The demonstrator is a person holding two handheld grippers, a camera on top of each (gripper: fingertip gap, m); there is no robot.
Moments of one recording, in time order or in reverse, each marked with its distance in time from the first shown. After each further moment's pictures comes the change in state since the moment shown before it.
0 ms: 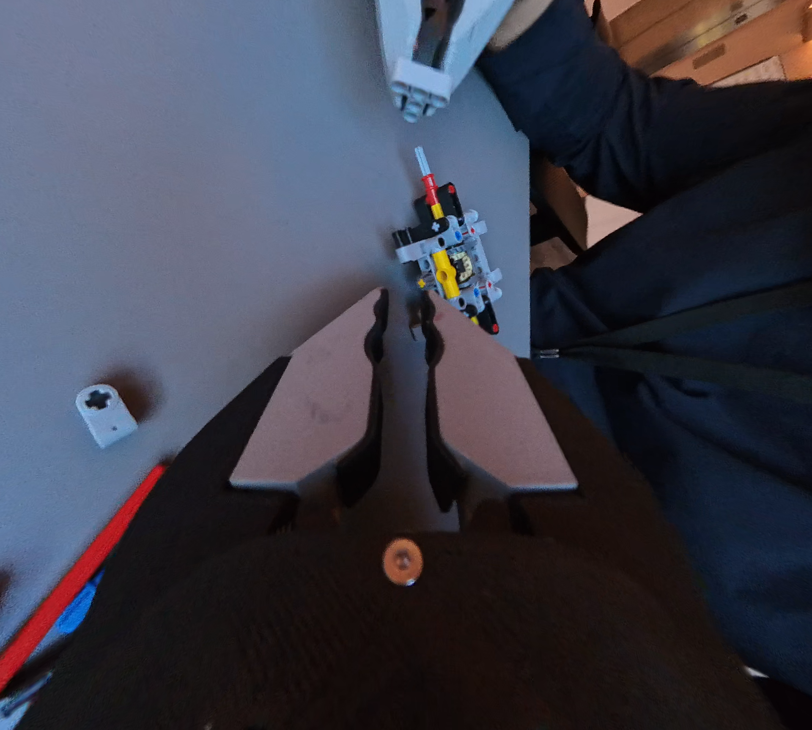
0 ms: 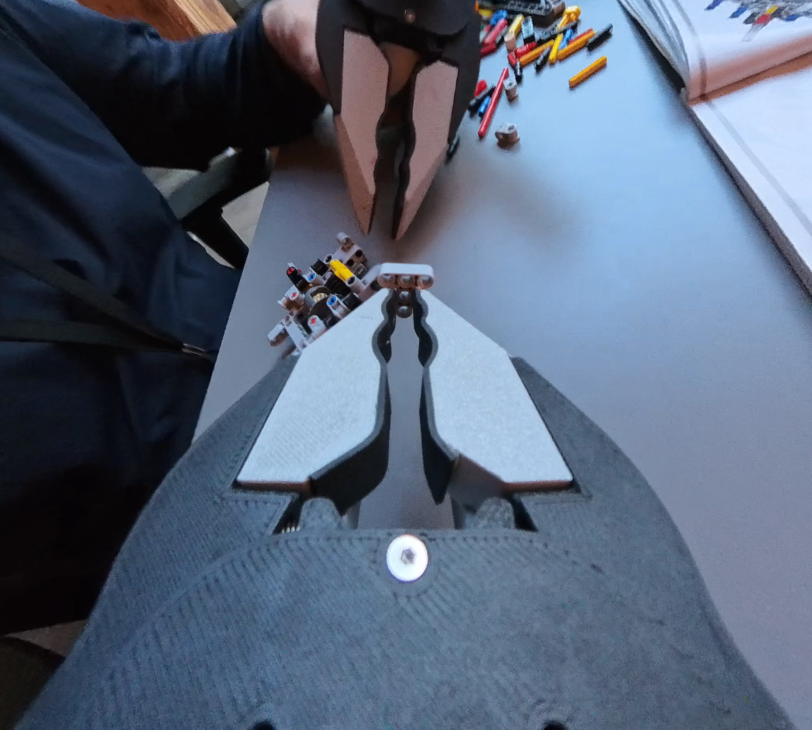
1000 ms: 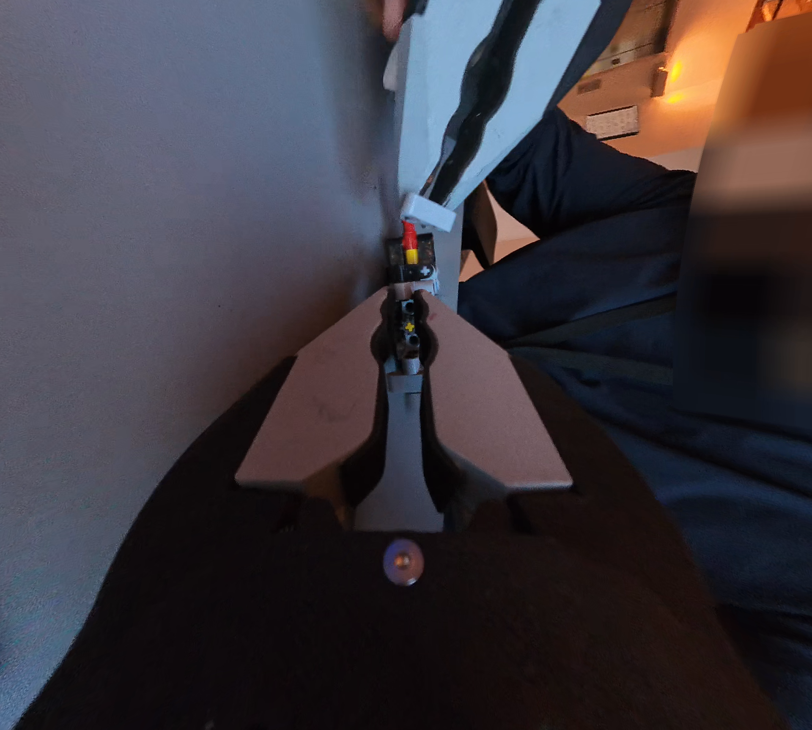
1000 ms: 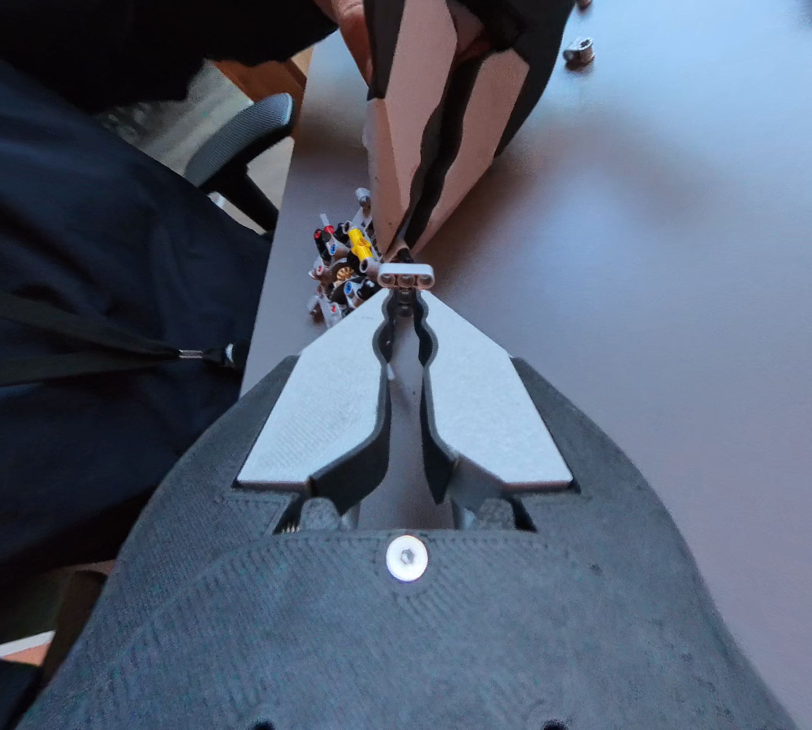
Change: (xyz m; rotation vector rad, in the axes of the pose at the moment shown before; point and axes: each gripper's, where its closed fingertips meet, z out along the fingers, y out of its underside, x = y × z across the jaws) left arm 0.020 -0.019 0.036 -0.095 0.206 -0.245; right arm -0.024 0.025 0.006 -0.122 -0.052 0.041
